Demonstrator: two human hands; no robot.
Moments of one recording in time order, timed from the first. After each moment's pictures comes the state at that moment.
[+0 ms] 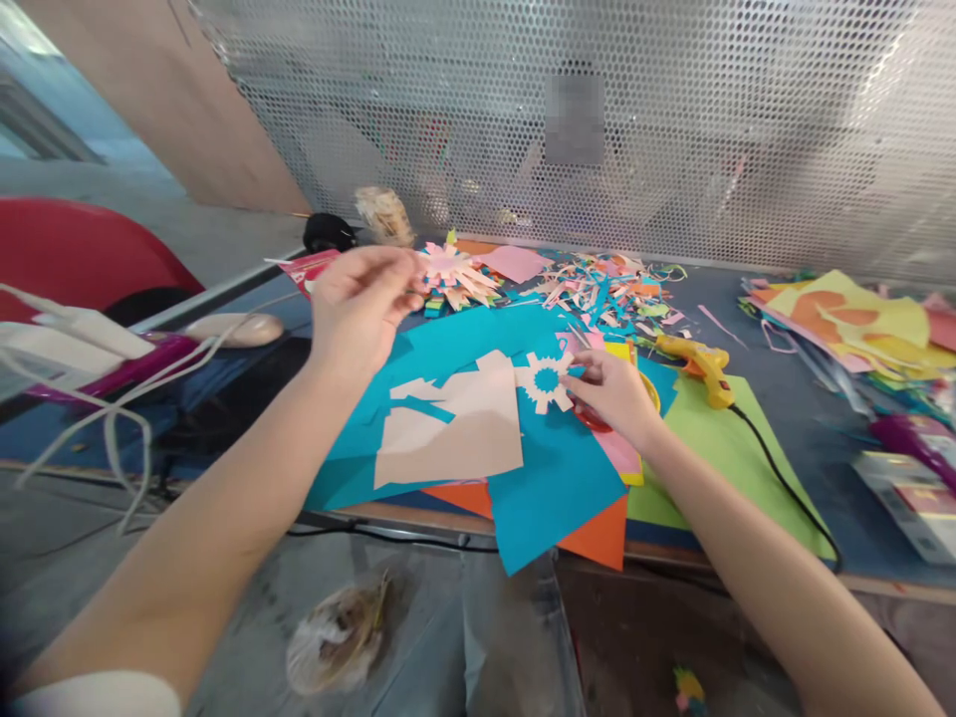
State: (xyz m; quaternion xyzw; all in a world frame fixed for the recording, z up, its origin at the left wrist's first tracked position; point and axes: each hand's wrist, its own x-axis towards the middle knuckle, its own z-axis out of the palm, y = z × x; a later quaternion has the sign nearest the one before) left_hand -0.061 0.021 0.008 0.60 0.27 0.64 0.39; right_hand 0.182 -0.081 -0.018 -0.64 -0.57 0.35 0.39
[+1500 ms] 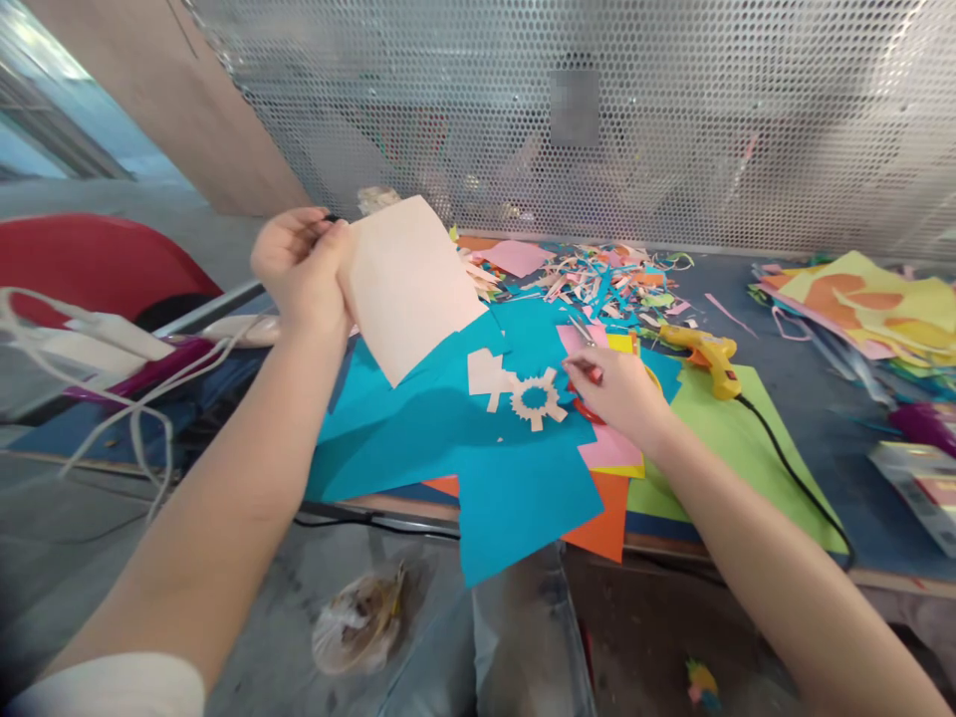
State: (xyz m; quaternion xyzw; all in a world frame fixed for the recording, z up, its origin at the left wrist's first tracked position) left_hand -0.099 0.068 0.016 0.52 0.34 0.75 0.22; right_hand 0.189 -0.085 -0.017 -0.62 -0.71 0.12 0.32
